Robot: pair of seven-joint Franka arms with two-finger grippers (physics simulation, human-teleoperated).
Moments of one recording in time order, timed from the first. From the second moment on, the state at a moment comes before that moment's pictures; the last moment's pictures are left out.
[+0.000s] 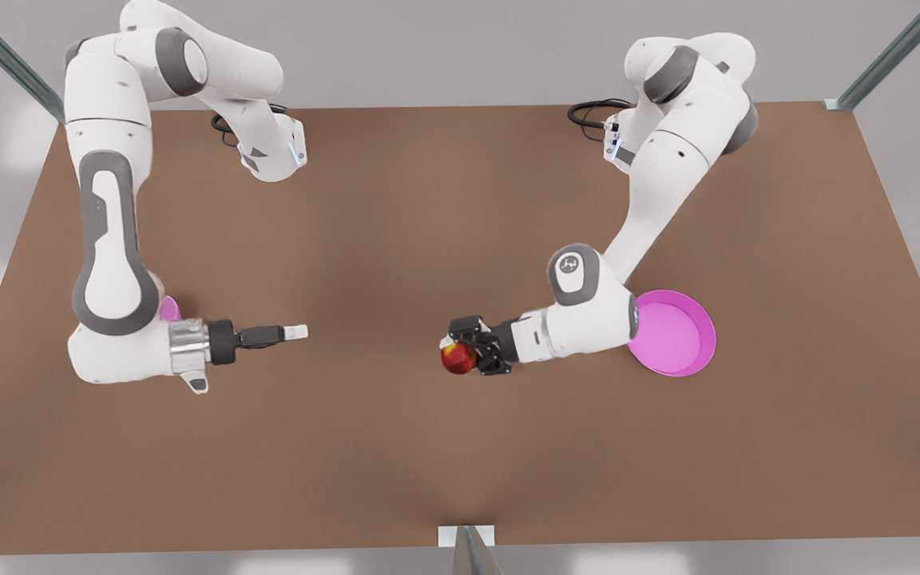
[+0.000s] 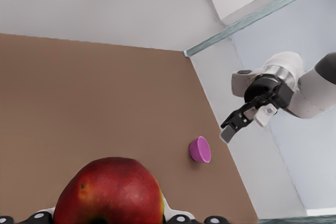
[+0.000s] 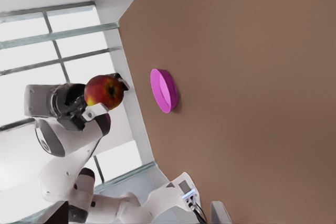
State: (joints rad) left arm -0.19 0.84 -0.58 -1.21 -0.78 2.45 0.46; right arm -0.11 0.54 0.17 -1.49 1.13 1.59 -0.15
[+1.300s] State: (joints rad) left arm -0.27 1.05 -0.78 -1.05 -0.87 2.77 1.61; right arm -0.06 0.72 0.42 -1.53 1.59 1.91 -0.57
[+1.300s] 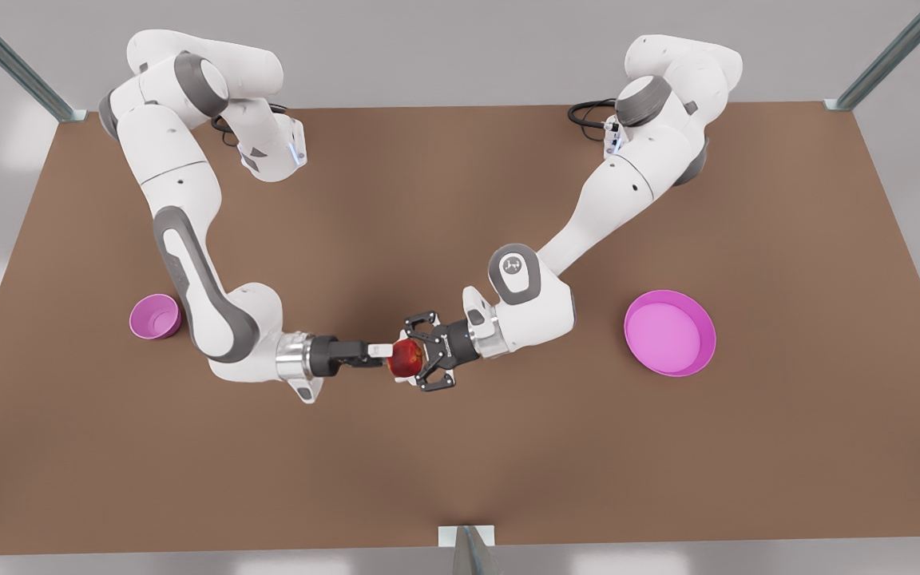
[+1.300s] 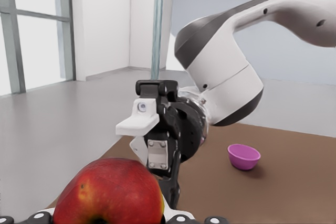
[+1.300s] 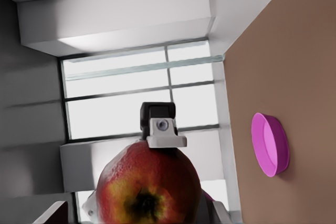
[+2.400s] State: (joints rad) left arm -0.30 1.08 -0.78 -1.03 -0.87 2.79 1.75; right arm -0.03 0.76 0.46 -1.51 1.57 1.92 -0.67
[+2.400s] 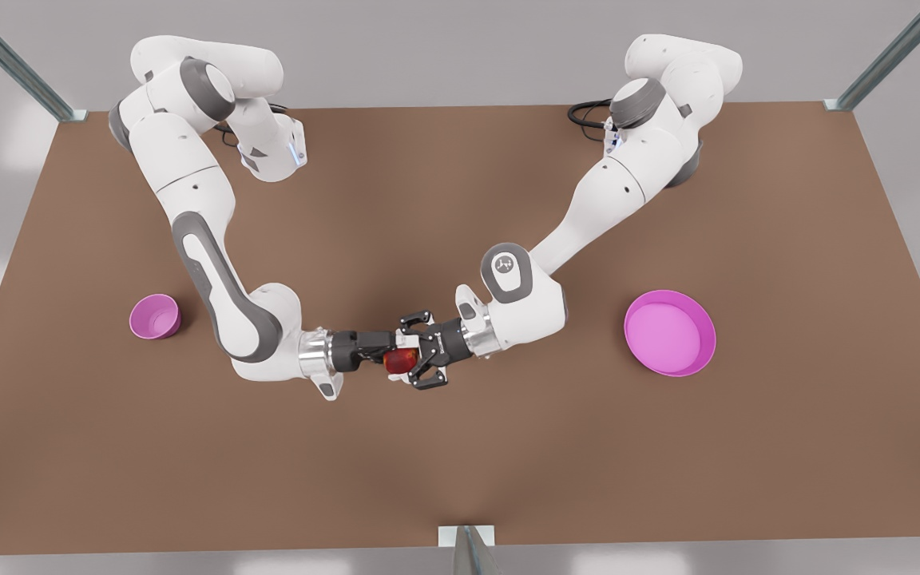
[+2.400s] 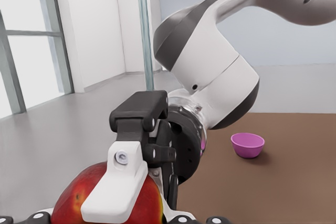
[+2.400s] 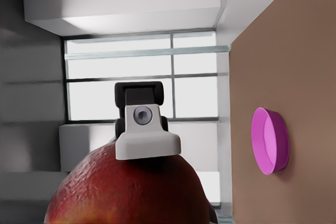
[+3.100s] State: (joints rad) left arm -0.10 1.00 -0.79 -1.19 -0.84 2.77 1.73; right arm -0.19 0.76 0.45 -1.53 1.41 1.89 -0.69
